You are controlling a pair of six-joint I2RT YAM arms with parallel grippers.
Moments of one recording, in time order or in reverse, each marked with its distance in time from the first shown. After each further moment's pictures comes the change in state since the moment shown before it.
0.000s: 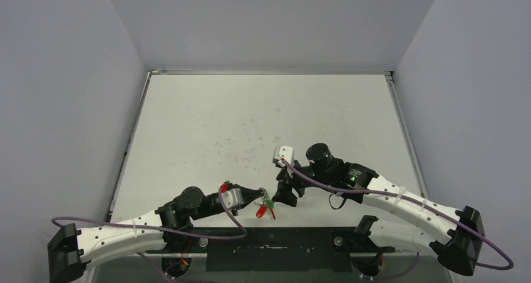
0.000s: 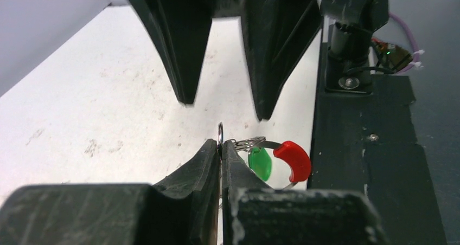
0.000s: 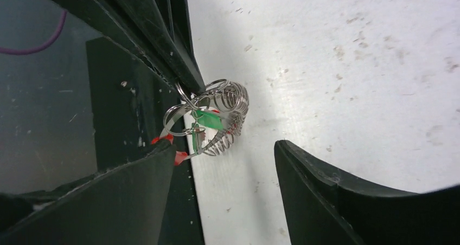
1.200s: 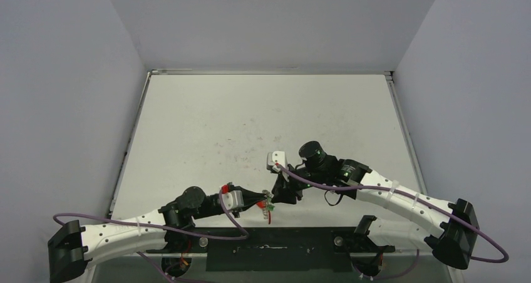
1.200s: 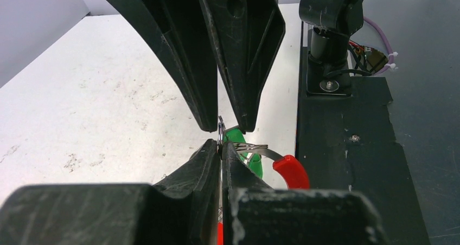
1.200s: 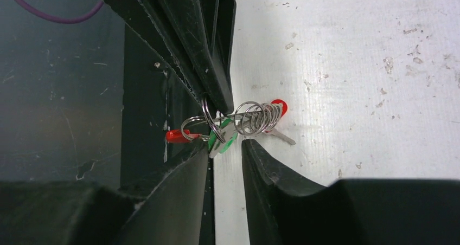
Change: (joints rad) left arm 0.000 0.057 -0.003 0.061 0.058 -0.019; right arm 0.007 0.035 0.046 -0.059 -0.118 -0.080
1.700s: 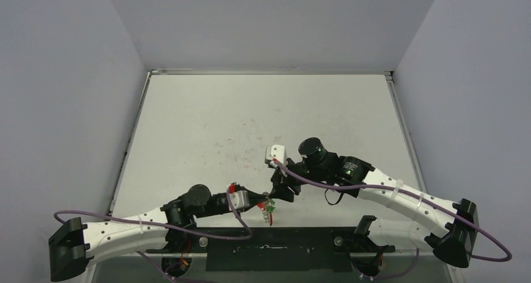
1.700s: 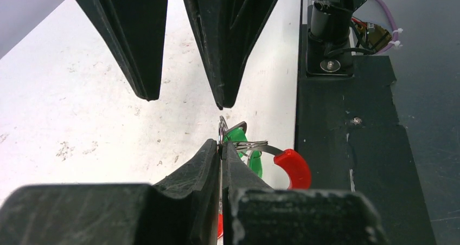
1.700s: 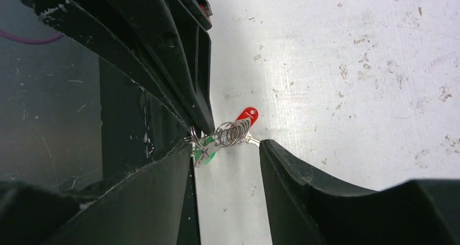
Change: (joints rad) left arm 0.000 0.049 0.043 -0.090 0.008 0.031; right arm 0.050 0.016 0.101 -0.049 0.145 0.001
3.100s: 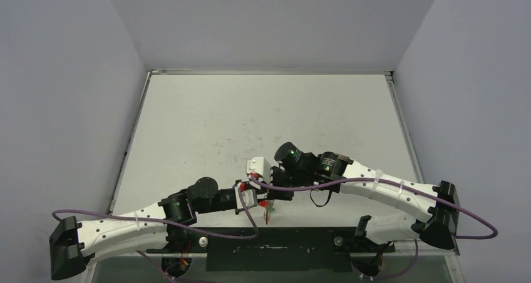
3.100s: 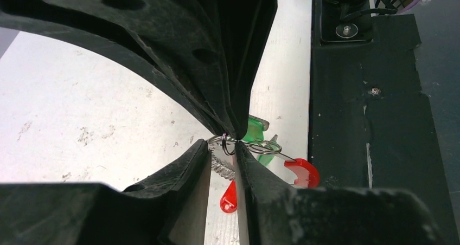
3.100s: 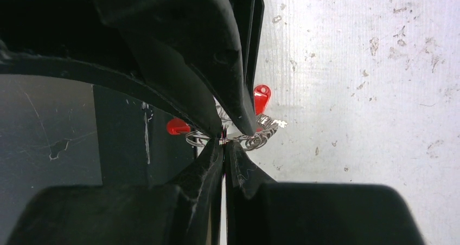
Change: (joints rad) left arm -0.001 0.019 0.147 -0.268 -0.027 0.110; right arm 0.117 0.174 0.162 -0.228 0.111 -0.083
